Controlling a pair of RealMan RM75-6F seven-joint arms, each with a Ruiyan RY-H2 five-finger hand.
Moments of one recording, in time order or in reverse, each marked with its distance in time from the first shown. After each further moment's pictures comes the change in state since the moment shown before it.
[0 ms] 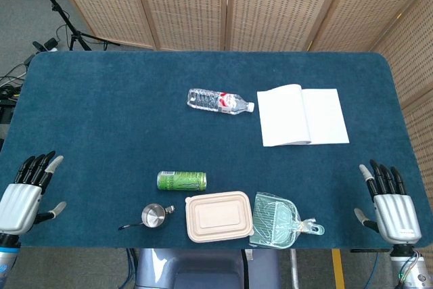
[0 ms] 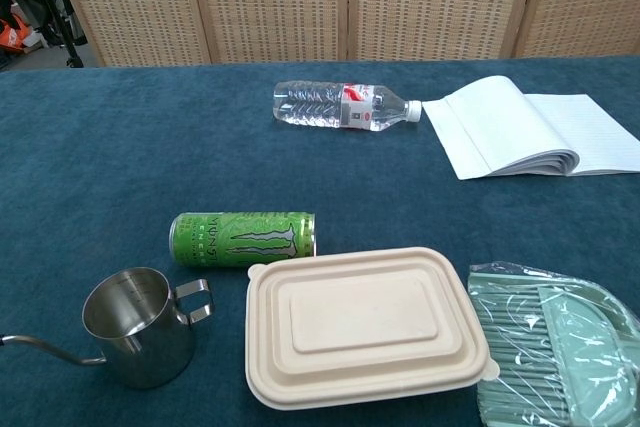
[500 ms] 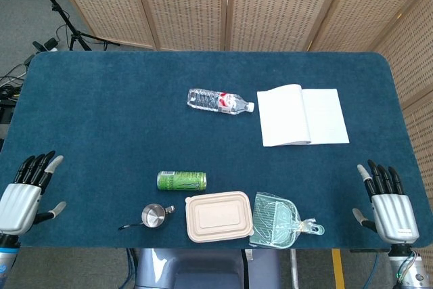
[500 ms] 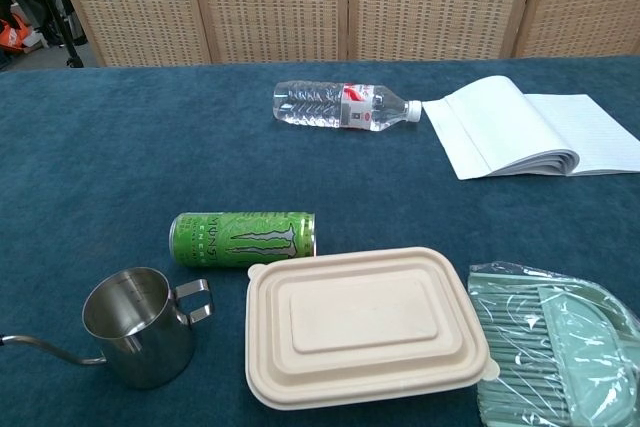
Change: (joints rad) left arm 0.000 0.002 0.003 -0.001 0.007 0.000 -0.002; right arm 0.002 -0.007 0.001 0.000 -0.003 0.001 -0.005
